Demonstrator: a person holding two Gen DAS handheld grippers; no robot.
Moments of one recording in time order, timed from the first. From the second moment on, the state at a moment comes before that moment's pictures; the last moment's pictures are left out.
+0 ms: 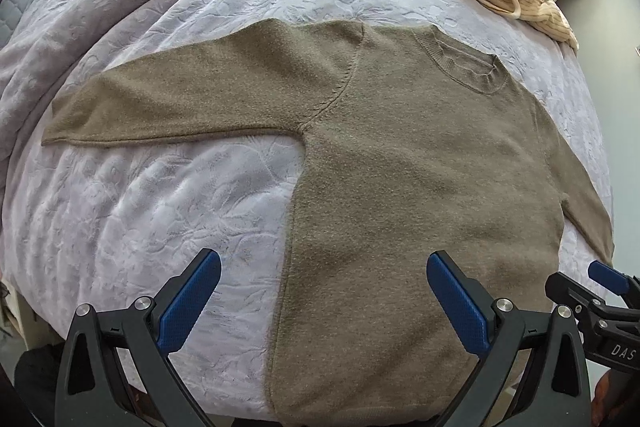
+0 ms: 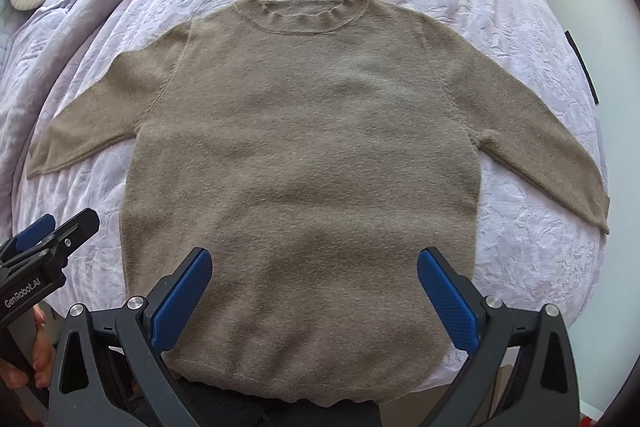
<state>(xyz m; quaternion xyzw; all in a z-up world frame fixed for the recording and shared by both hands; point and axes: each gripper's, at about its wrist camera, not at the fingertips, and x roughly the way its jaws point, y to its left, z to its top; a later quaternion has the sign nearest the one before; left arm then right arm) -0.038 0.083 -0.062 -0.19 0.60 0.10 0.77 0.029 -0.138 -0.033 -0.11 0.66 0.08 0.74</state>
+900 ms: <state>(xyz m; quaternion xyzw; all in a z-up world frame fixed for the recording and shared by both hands) -0.066 0.365 -0.187 -0.49 0.40 0.22 0.74 -0.034 -0.004 -0.096 -0.14 0.69 0.24 0.67</state>
